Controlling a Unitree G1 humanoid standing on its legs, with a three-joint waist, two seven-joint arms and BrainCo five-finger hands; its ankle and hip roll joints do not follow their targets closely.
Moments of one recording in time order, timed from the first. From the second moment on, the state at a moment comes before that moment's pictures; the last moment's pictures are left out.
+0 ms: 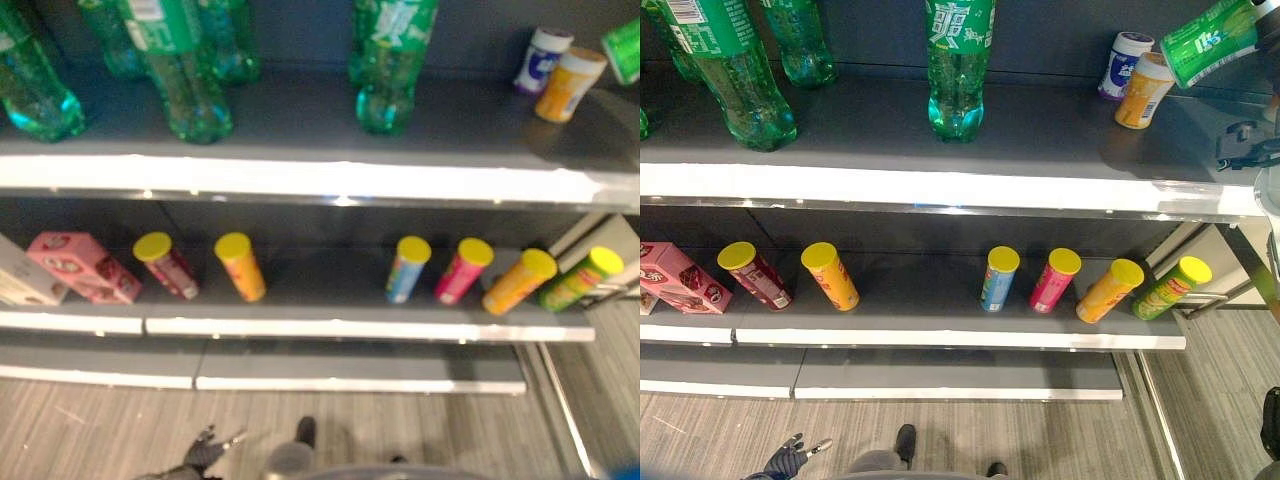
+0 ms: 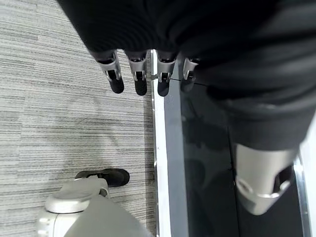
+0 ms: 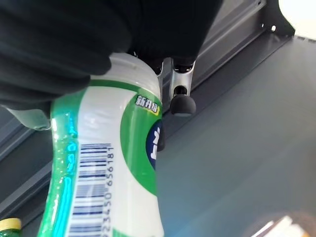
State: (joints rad) left arm 0.23 0.33 -0.04 0.95 -0.17 -0.09 0.02; right arm -0.63 -1.18 -0.05 0.11 0.12 -0.18 -0.26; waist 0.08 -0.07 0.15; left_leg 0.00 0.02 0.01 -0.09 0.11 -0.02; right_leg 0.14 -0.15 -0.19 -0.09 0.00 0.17
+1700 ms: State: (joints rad) left arm 0.26 0.33 -0.07 0.95 -0.14 -0.09 0.01; right arm -0.66 -1.36 0.31 0.23 -0.08 -0.16 -0.10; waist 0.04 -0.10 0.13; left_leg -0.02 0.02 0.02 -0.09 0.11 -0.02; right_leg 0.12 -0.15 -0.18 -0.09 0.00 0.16
